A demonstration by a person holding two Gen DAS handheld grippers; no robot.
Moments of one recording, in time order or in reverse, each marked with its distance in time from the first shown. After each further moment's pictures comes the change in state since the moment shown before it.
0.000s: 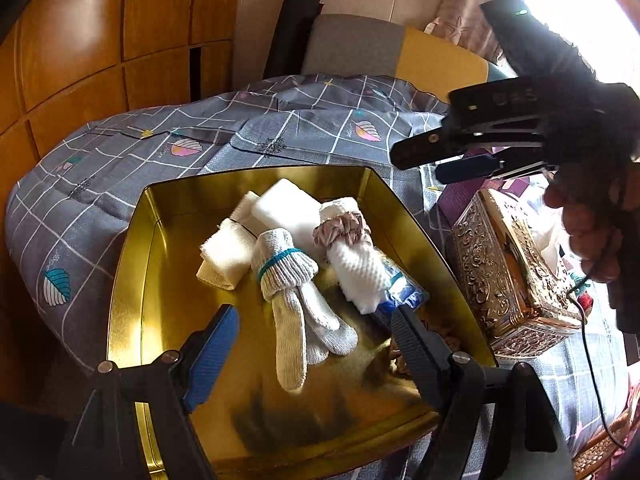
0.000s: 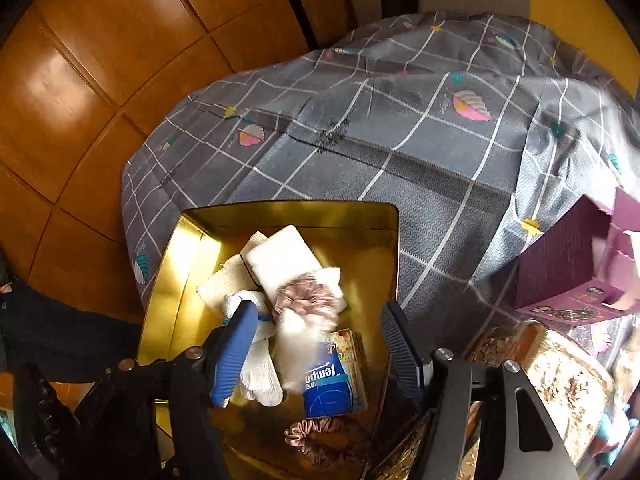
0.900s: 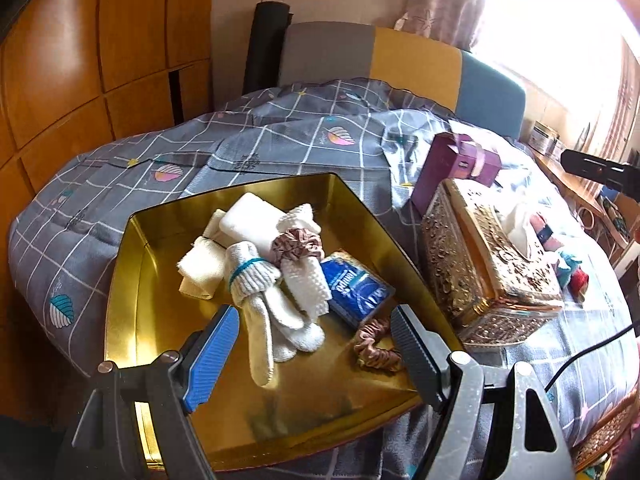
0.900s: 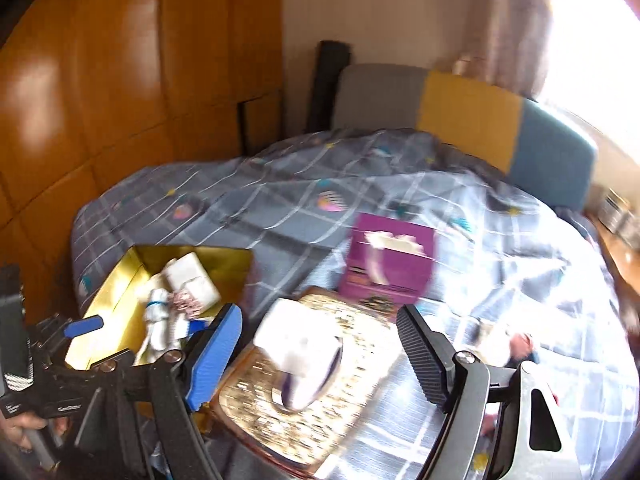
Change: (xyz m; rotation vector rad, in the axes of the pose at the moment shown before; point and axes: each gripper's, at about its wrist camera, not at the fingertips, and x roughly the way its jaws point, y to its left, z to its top) left arm -0.021 -0.039 -0.003 0.111 -0.027 0.003; right arm -0.160 -0.060 -0.118 -0.015 -0.431 -0.379
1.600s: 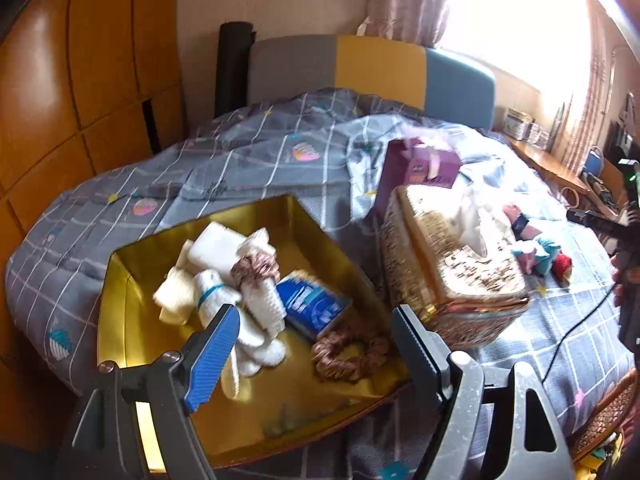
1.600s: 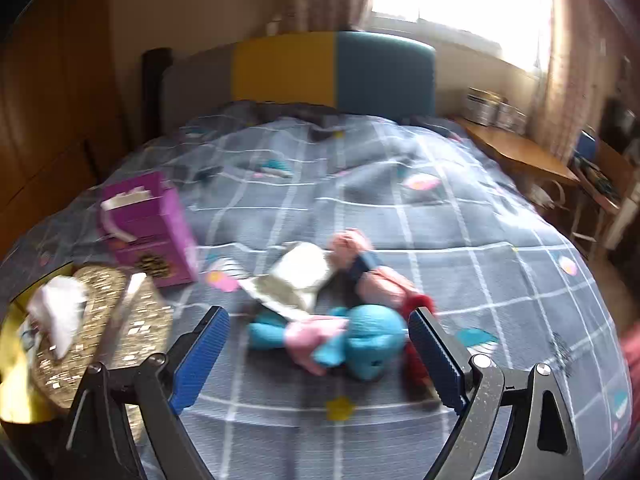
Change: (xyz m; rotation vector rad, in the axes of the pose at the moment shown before) left arm -0.019 -0.040 0.012 0.106 -0.052 -0.040; right arm -0.017 -0.188 -0.092 0.379 0.060 -0.403
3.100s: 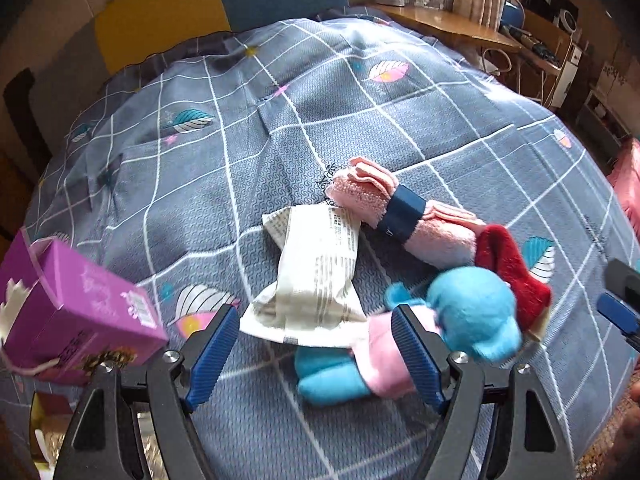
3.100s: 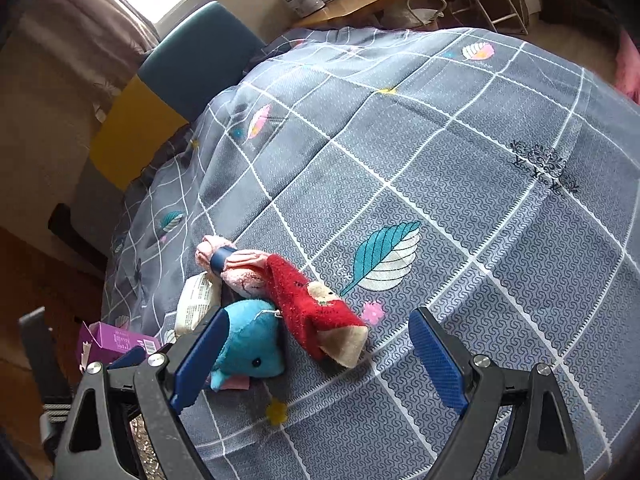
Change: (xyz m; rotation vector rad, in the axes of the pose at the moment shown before) left arm 0.227 -0.331 0.113 0.460 0.340 -0.169; right arm 0.033 -0.160 -0.048 0.773 0.164 0.117
